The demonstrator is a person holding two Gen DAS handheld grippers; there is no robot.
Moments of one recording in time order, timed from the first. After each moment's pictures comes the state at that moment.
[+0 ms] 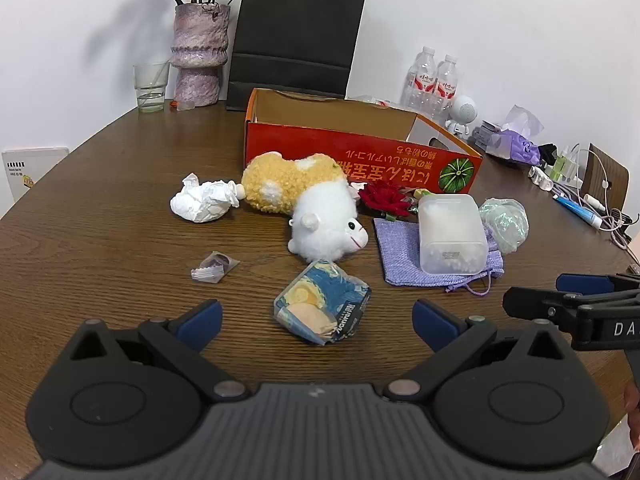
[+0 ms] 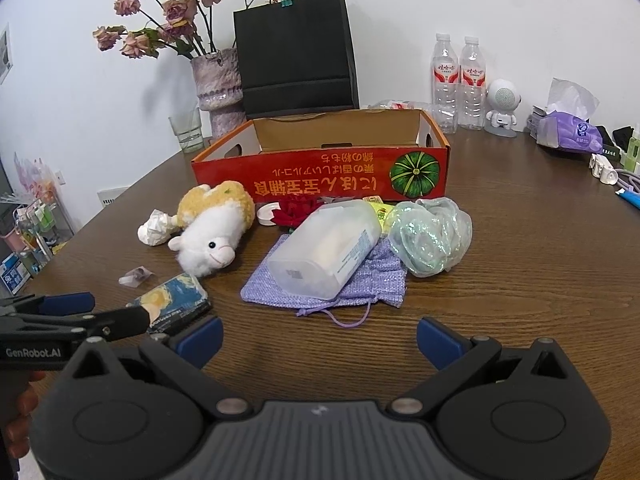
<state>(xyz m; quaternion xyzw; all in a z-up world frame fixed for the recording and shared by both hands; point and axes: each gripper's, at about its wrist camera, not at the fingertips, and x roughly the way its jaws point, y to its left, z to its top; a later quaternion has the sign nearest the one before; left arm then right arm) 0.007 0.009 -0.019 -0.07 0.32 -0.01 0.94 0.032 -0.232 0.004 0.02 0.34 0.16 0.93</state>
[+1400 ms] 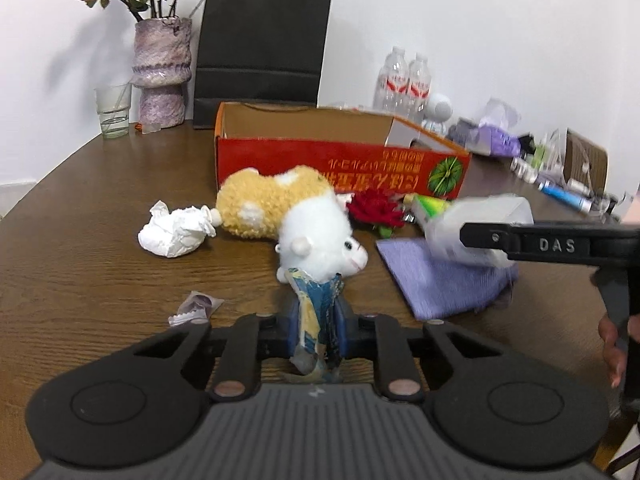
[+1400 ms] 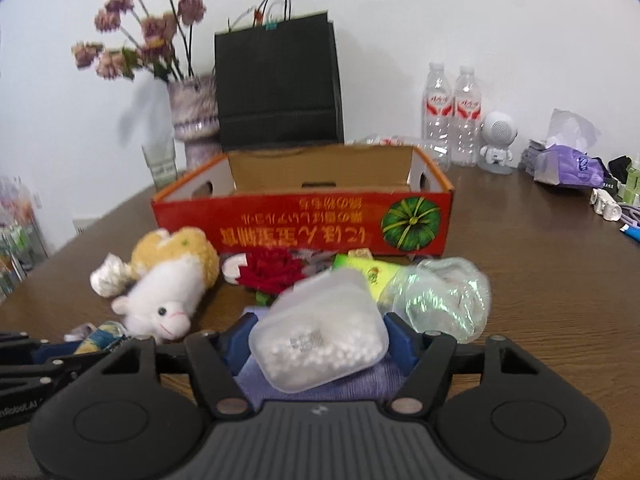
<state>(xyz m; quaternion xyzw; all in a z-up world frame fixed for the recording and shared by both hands) 0.035 0.018 -0.028 -0.05 0.29 -0.07 0.95 0.087 -0.221 -0.007 0.01 0.28 0.13 0.95</state>
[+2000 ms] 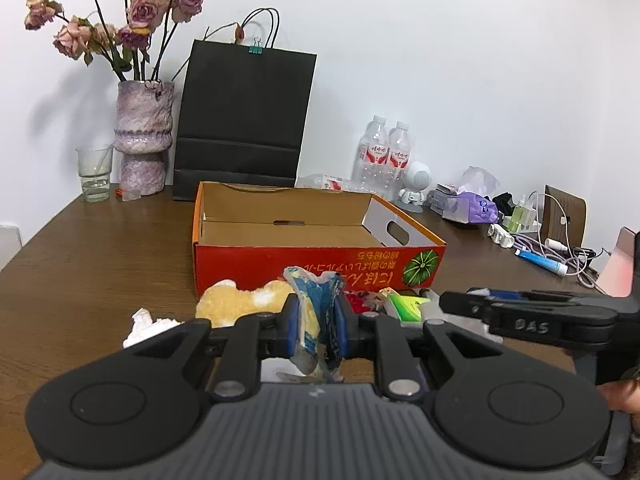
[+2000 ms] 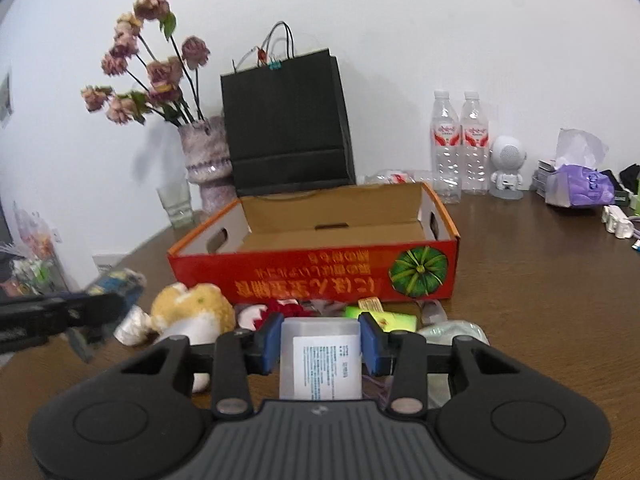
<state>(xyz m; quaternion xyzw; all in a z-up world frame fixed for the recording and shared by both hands) 0.071 0.015 0.027 -0.06 0.22 -0.10 0.97 0.103 -0.231 0.020 0.04 0.24 0.16 0.96</state>
